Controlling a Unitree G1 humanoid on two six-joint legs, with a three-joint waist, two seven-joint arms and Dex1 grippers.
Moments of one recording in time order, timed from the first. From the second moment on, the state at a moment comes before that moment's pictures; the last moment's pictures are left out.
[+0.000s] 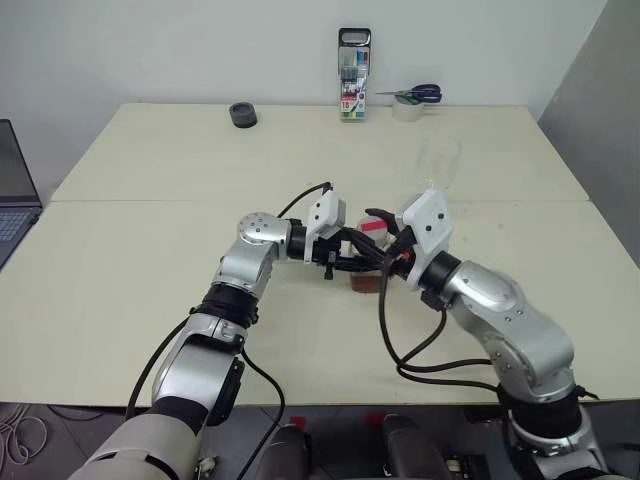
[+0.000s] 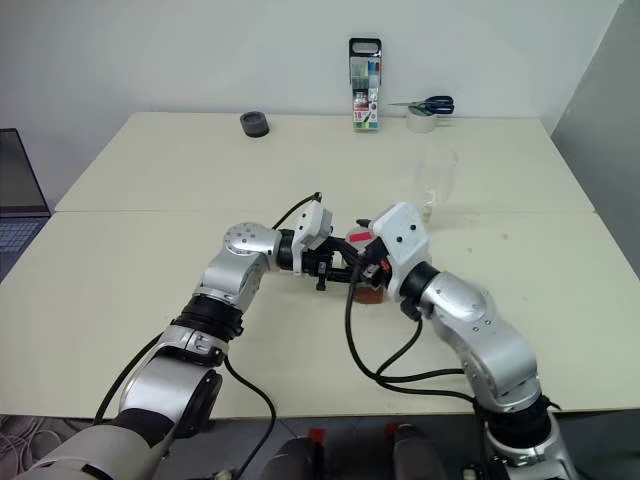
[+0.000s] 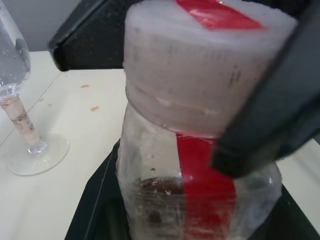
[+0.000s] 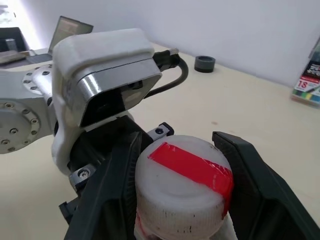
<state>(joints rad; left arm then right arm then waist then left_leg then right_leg) -0.86 0.28 -0.18 0.59 -0.22 0.01 -1.40 -0.46 -0.39 0.18 -0.55 0.34 0.72 0.45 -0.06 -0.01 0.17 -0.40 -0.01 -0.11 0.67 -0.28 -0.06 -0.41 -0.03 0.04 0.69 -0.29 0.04</state>
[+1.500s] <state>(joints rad) -0.86 0.30 -0.19 0.57 -0.22 0.02 -1.41 -0.51 -0.51 0.08 -0.48 0.43 0.73 0.62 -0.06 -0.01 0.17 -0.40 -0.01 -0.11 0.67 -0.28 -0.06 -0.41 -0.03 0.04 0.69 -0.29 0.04</state>
